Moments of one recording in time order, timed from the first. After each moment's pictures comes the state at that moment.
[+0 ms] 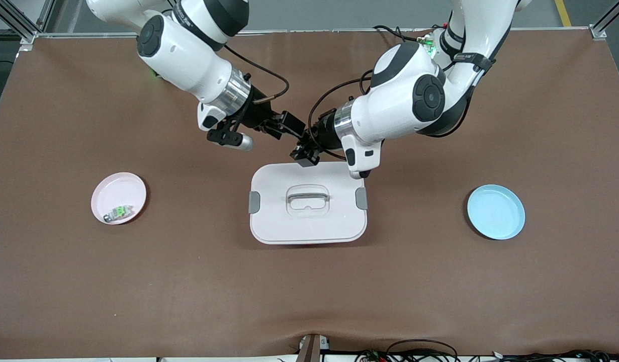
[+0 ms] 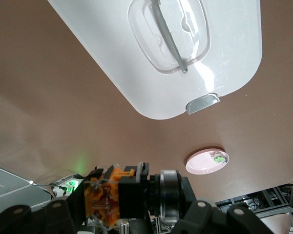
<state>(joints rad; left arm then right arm) -0.30 0.45 -0.44 -1.43 -0.48 2.06 -1.58 0.59 0.13 0.08 -1.82 0.58 2.35 0.78</state>
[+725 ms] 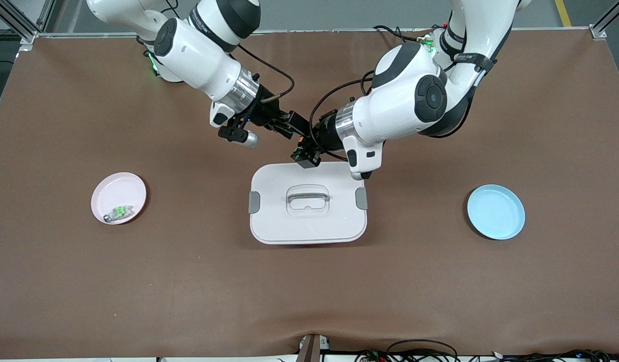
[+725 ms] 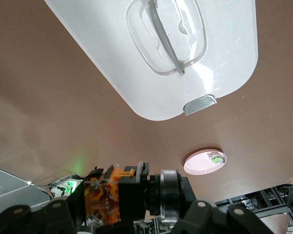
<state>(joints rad) -0.30 0.45 -0.43 -1.42 -0.48 2.06 -1.58 0.63 0.11 0.08 -1.91 0.68 2.52 0.78</state>
